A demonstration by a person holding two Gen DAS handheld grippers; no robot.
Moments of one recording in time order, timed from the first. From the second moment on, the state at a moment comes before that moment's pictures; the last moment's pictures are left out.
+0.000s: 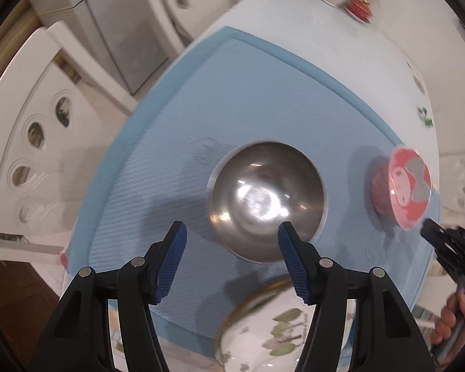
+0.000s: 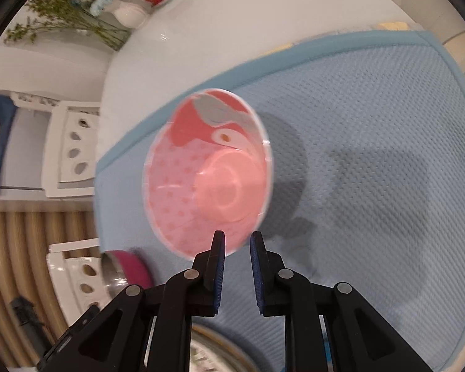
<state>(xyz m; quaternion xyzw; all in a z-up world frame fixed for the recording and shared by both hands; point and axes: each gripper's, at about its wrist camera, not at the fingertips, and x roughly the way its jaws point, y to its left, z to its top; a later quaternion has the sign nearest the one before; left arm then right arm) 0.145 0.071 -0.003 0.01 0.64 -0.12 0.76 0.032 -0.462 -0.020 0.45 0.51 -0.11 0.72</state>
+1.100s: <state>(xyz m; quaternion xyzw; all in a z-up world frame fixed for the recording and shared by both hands) 0.213 0.070 -0.089 0.04 0.68 -0.27 0.68 0.148 -0.260 -0.085 0.31 0.63 -0.03 0.72</state>
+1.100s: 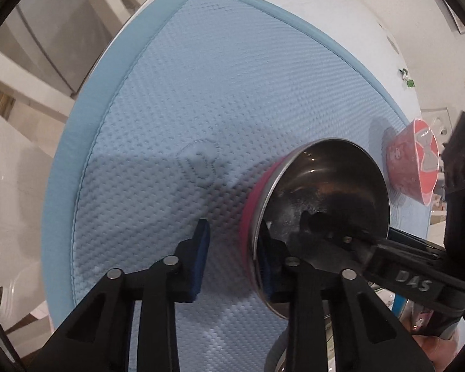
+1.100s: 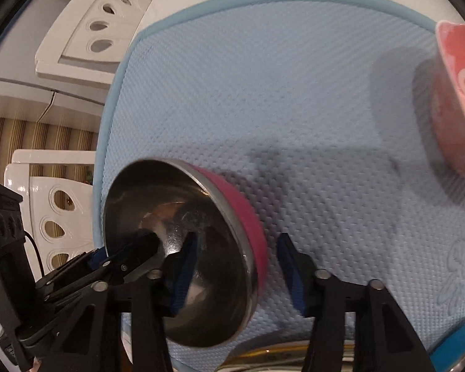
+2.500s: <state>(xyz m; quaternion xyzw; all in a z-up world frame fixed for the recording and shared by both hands) 0.159 -0.020 -0.020 0.05 0.63 -0.23 0.74 0.112 -0.344 -0.011 0.30 0.58 0.03 0.76</state>
